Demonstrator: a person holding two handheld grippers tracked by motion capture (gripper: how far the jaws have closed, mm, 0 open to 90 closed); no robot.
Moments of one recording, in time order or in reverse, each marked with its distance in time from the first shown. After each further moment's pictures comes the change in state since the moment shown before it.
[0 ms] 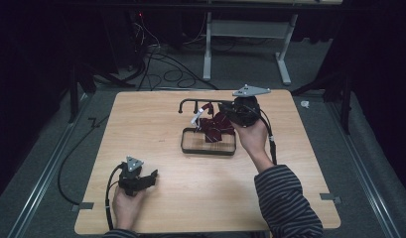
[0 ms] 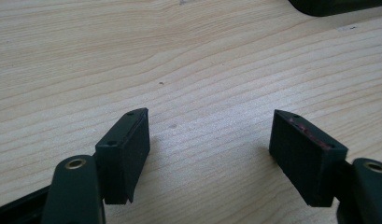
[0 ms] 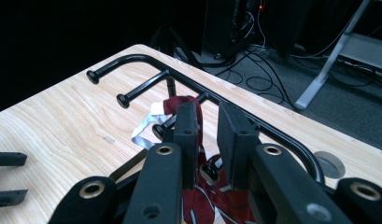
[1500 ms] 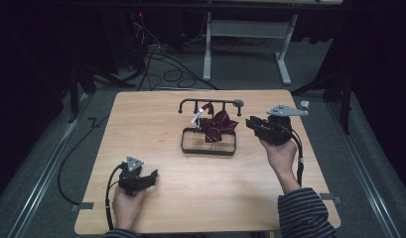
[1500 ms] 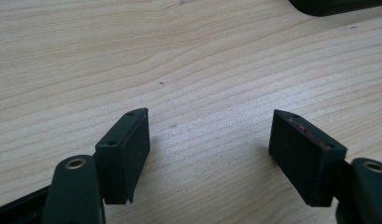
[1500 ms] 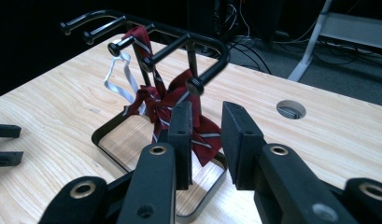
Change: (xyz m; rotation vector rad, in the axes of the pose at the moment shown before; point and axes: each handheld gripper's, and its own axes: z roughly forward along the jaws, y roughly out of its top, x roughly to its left) left arm 0.000 0.000 0.000 -0.002 0.001 -0.001; right arm -0.036 -0.064 -0.059 -0.016 -0.039 0.101
